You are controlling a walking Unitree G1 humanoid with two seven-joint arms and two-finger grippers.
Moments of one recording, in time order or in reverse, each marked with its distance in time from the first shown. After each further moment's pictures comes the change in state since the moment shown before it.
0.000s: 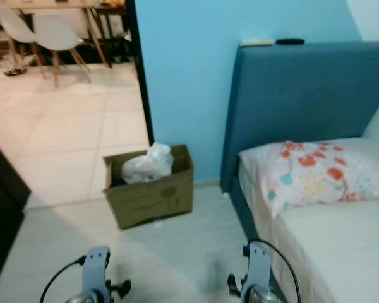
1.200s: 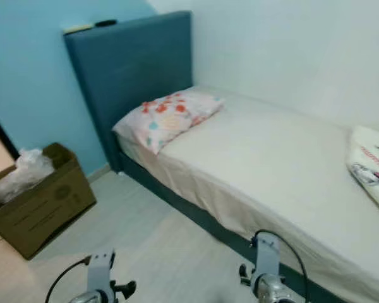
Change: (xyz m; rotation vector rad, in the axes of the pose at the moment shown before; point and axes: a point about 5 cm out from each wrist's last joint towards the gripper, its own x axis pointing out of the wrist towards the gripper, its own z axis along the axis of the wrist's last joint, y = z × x) left arm 0.004 -0.015 0.022 0.072 -0.056 -0.046; right arm 0.000 -0.015 0.020 -0.051 -0.048 -0.078
